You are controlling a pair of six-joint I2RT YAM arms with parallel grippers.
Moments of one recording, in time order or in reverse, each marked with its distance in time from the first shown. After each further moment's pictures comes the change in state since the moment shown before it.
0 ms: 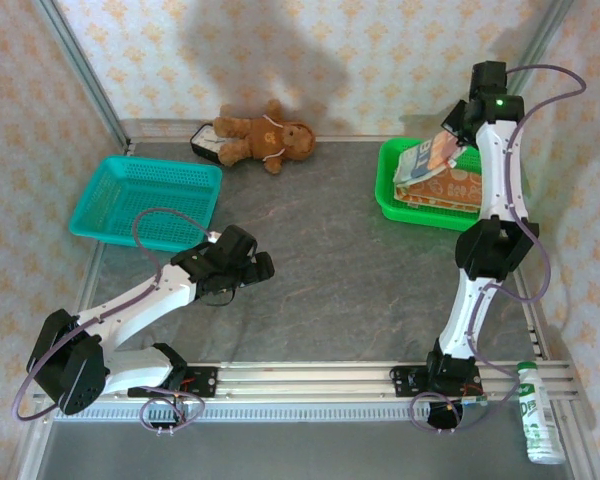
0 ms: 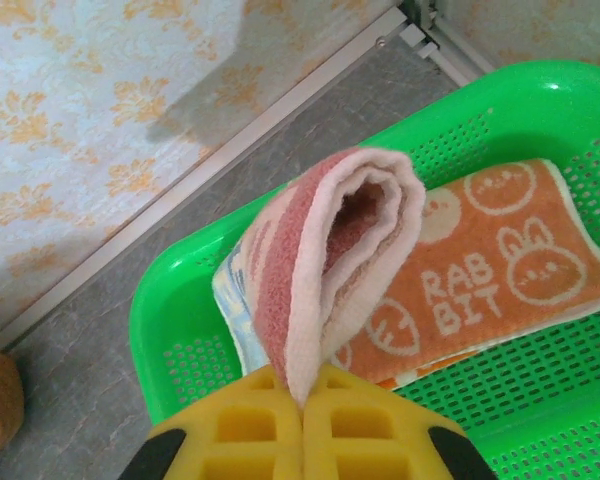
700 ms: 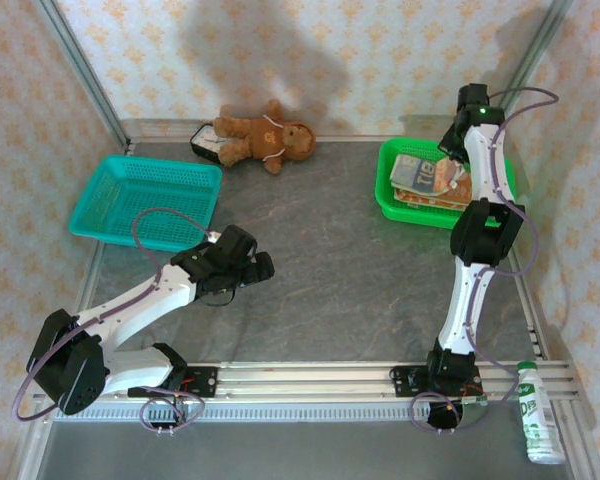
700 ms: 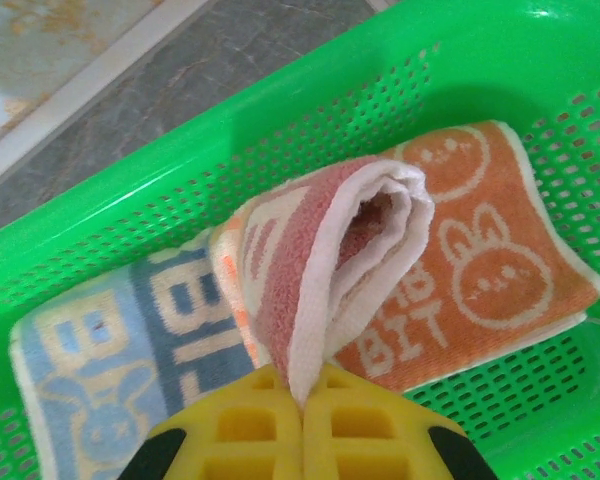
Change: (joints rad) left arm 0.000 -0.002 0.000 -0.001 0.000 -0.001; right arm -0.026 0.202 -0.001 0.000 0.114 -0.034
